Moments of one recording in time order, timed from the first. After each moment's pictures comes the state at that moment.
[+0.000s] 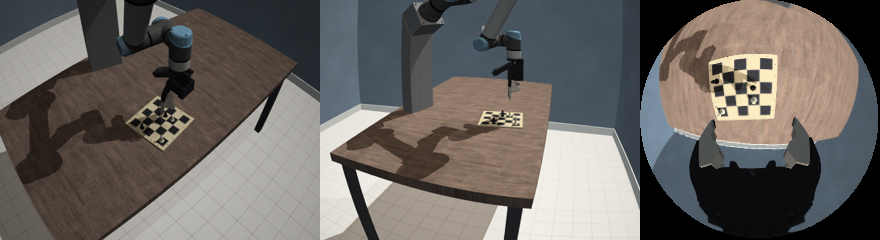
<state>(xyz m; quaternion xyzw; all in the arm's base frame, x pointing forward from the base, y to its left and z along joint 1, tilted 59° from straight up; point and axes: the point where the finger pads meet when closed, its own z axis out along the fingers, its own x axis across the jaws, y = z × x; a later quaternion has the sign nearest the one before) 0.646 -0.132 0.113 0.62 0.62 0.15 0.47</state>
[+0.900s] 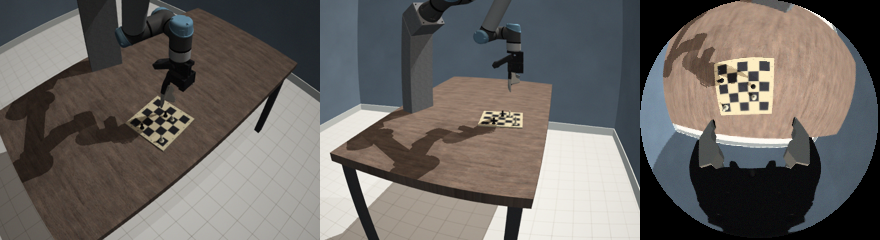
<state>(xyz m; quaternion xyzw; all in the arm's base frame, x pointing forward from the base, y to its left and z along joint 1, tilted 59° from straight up) 0.614 -0.116 0.134 0.62 0.62 0.15 0.47</state>
